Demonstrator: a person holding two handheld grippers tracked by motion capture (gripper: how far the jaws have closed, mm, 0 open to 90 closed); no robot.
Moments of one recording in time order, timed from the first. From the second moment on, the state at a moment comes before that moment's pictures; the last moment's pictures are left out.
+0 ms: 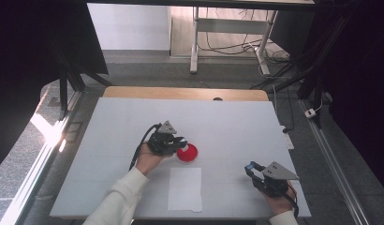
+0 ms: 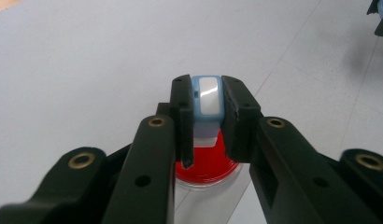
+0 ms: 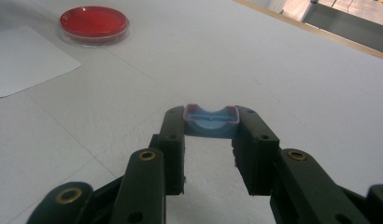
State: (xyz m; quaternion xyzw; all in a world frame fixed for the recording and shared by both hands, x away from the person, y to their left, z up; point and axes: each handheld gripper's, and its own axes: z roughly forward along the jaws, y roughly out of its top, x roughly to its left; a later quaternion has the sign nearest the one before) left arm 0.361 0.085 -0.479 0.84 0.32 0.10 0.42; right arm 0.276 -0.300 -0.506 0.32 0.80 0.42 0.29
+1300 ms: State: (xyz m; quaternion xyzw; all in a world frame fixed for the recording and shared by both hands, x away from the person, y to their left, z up) left arm 0.365 0.074 -0.492 0.86 0.32 0.09 0.38; right arm 0.276 -0.299 -0.508 0.31 0.80 0.42 0.29
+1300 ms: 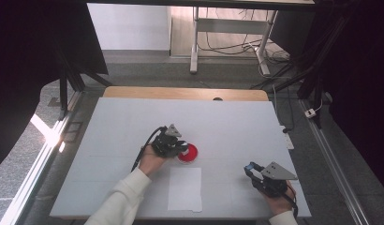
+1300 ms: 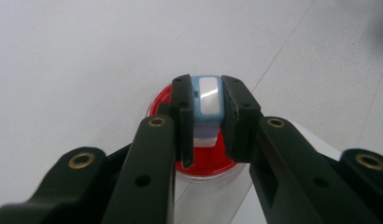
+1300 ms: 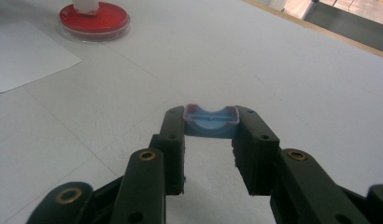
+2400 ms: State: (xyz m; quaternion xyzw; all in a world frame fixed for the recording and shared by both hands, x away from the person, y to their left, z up) left arm 0.365 0.068 -0.496 0.87 0.32 0.10 0.37; right arm 0.275 -0.297 -0.507 0.31 0.80 0.42 0.29
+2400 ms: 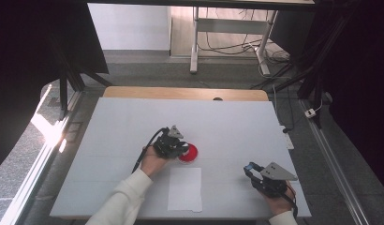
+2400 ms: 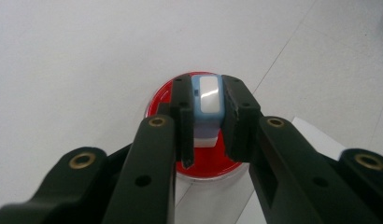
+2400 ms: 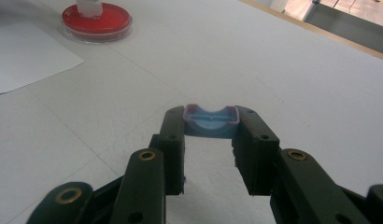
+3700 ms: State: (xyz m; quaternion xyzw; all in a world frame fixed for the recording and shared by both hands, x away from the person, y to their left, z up) left arm 0.365 0.079 -0.484 0.85 0.33 0.12 0.39; right arm 0.275 -0.296 -0.508 0.31 0.80 0.42 0.29
